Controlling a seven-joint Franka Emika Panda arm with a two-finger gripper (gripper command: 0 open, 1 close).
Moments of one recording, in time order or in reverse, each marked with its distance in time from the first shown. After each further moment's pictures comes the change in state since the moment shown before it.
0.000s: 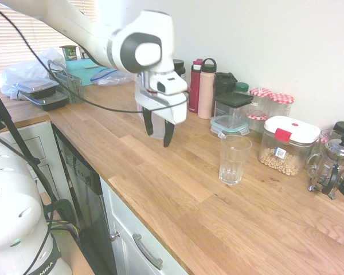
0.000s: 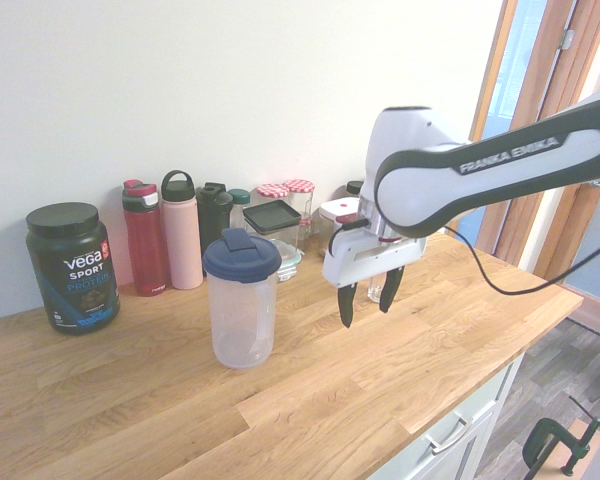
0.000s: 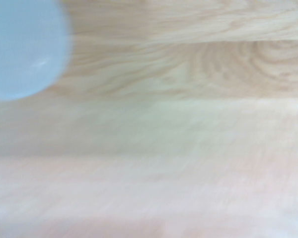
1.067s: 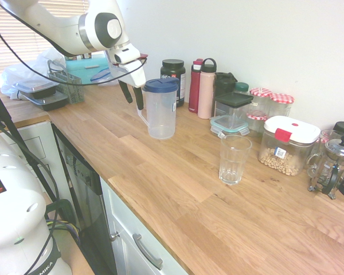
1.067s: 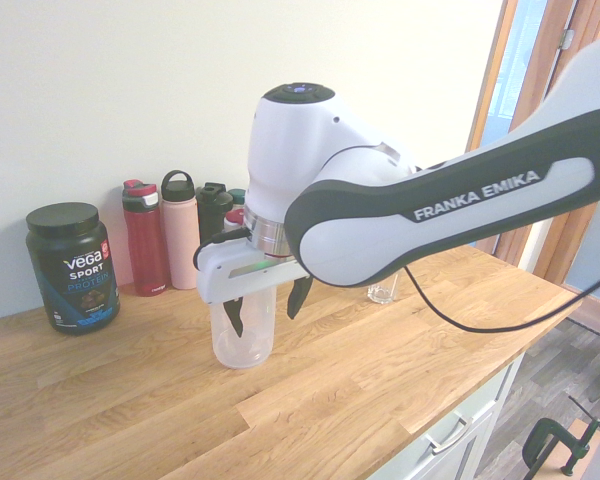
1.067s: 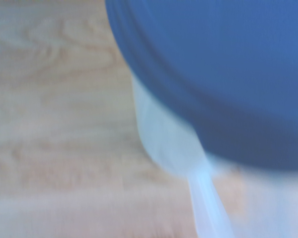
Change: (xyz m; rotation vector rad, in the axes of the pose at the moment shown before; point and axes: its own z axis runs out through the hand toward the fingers) arm -0.097 -0.152 0.002 0.122 0.188 0.066
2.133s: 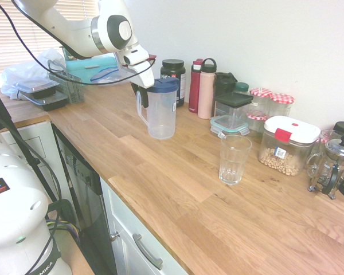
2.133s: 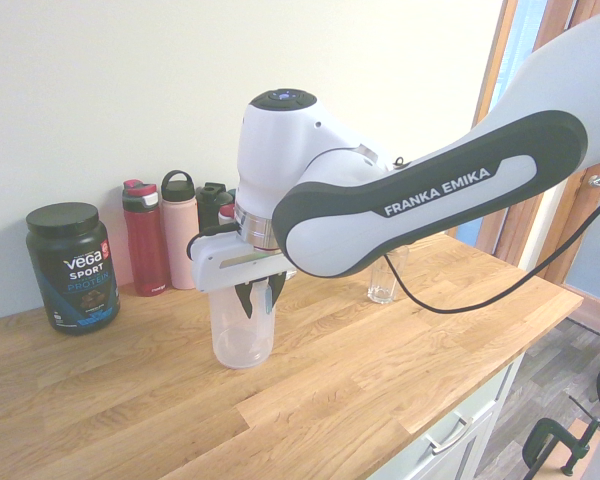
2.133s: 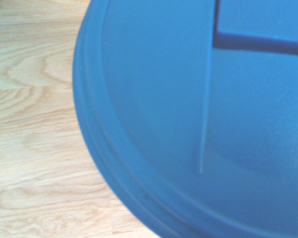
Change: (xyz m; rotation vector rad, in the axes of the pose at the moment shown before) arm 0.016 -0.007 0.007 -0.001 0.017 0.027
